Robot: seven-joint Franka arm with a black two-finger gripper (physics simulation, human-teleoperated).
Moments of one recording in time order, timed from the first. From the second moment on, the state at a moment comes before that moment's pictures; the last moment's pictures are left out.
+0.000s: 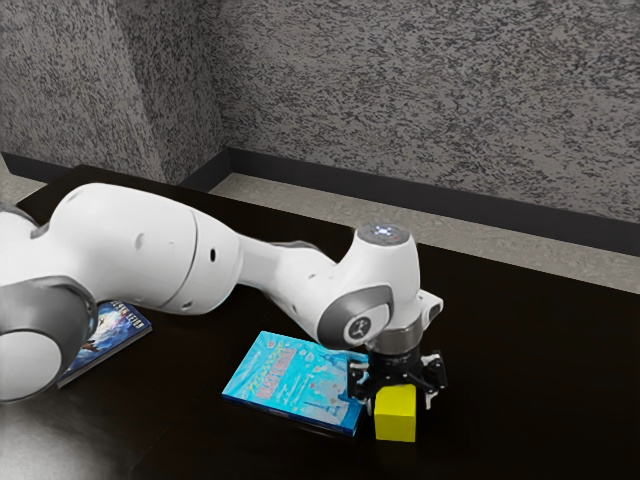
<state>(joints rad) -0.62 0.51 0.09 -1.83 -0.14 2.33 -1.00</state>
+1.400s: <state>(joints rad) -0.04 0.31 0.05 -1.74 0.10 2.17 -0.93</state>
